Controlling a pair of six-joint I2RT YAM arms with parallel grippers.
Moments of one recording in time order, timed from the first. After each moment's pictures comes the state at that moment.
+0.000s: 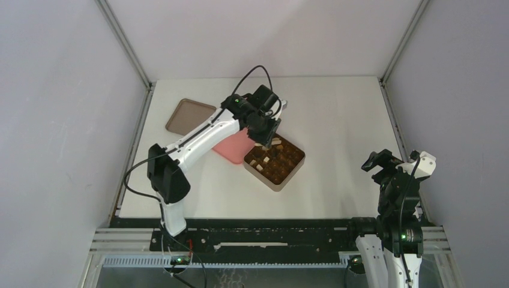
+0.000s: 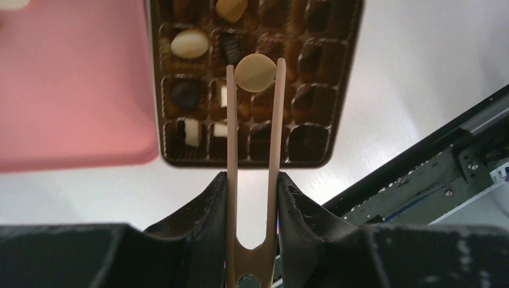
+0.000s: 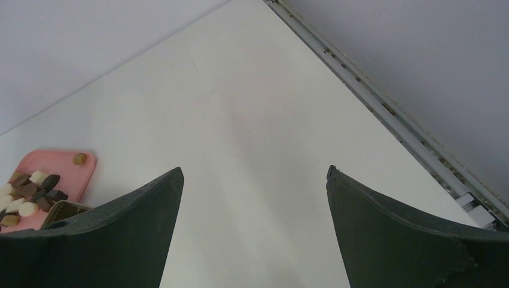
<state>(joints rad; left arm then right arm) -0.77 1.85 1.83 -1.09 0.06 -0.20 -0.03 0.23 0.70 -0.71 0.36 0.35</state>
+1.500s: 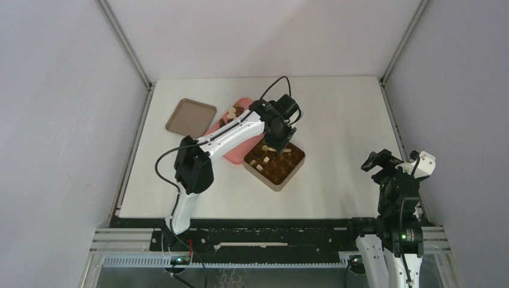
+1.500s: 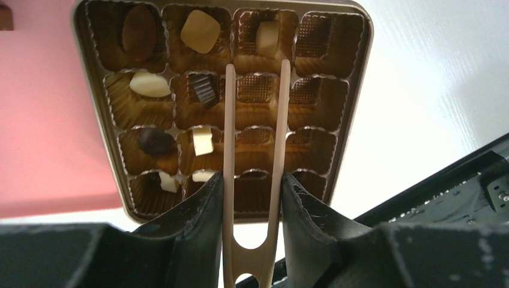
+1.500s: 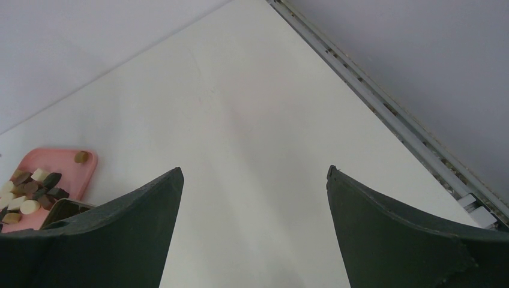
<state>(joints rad) -0.85 2.13 2.02 -1.09 0.03 -0.21 -0.02 0.23 0.70 -0.71 0.37 0.35</state>
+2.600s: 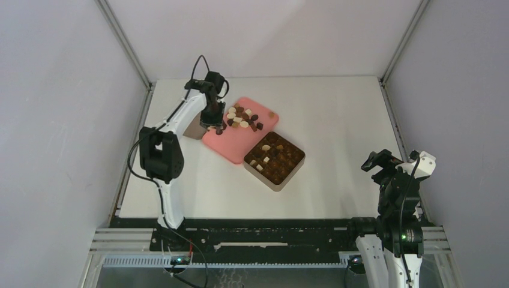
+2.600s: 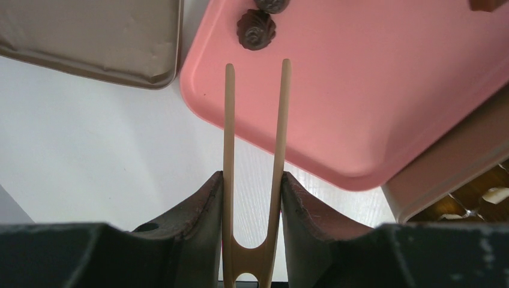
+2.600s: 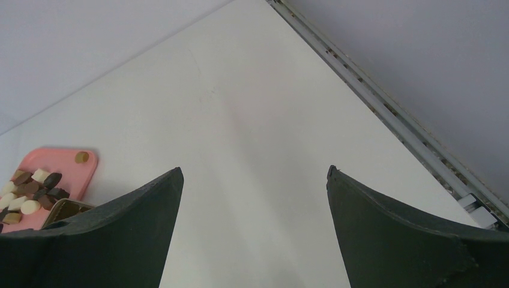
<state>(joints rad) -0.32 2.00 1.84 -1.12 -0.14 -0.16 -0.02 0.23 0.70 -0.71 0.37 0.35</state>
